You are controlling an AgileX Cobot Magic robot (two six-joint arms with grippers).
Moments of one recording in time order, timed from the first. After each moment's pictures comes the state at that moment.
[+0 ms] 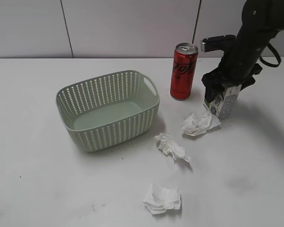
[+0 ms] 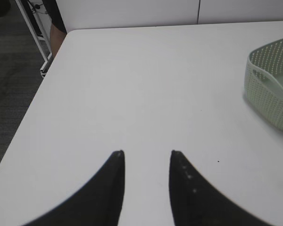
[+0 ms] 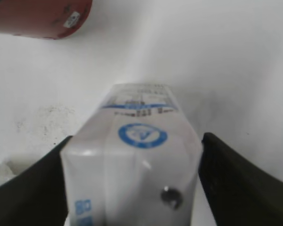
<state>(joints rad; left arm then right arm) -0.04 0.00 -0.50 0.00 1.05 0.10 0.23 2.18 -1.62 0.07 0.88 -0.22</state>
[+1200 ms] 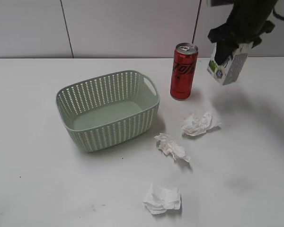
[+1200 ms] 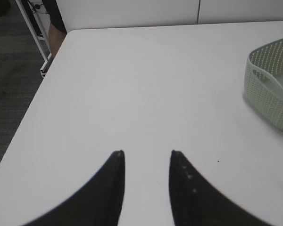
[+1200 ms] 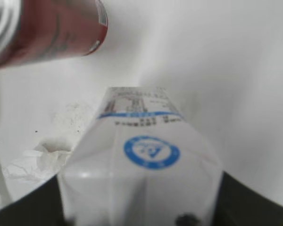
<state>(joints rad) -0.04 0.00 -0.50 0.00 1.05 0.10 0.23 2.14 -1.95 0.08 1.21 -0.22</state>
